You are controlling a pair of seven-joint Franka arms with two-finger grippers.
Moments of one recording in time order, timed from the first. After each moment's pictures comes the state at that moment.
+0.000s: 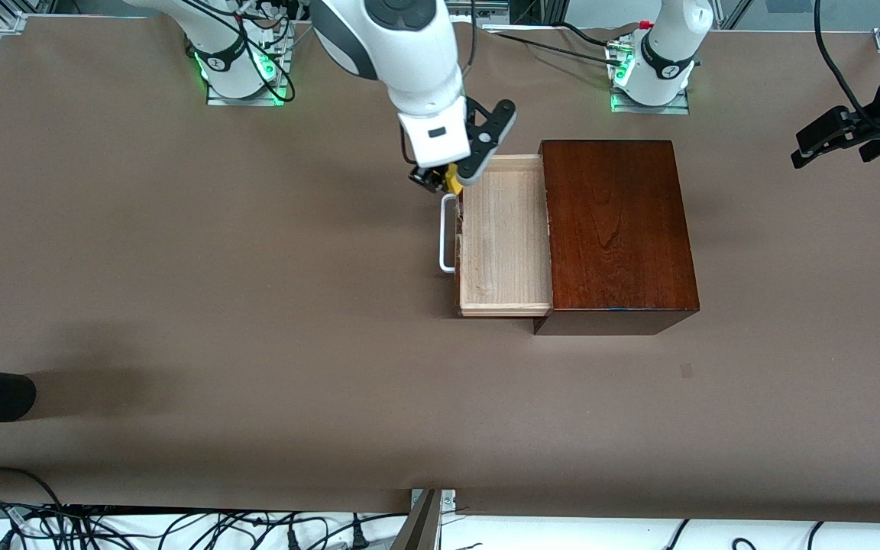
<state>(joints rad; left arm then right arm) -0.09 -0.06 0.08 -1.58 -0.01 1.46 -0.15 0.75 0.51 0.12 -1.21 0.06 1.80 -0.22</state>
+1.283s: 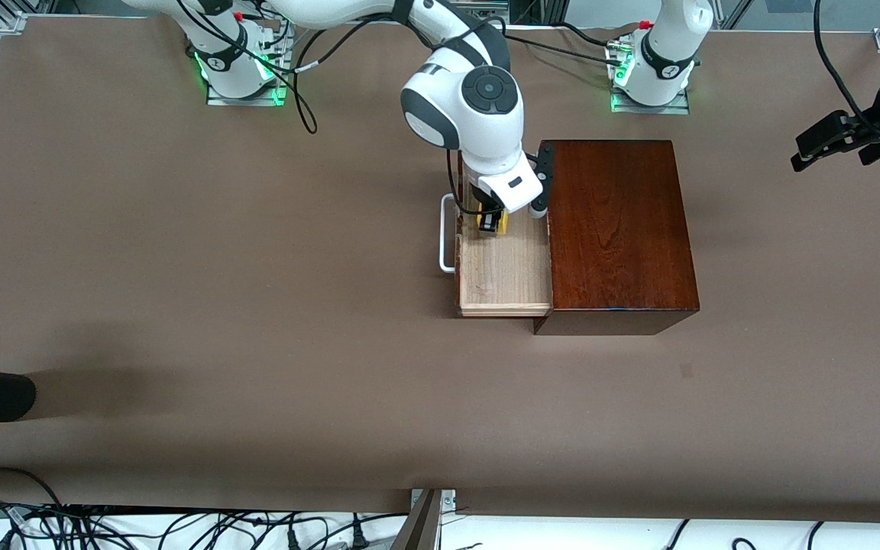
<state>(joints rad) -0.08 -0.05 0.08 -1.58 -0.01 1.47 -0.15 0.85 0.81 0.11 -1.10 -0.08 2.01 -0.46</state>
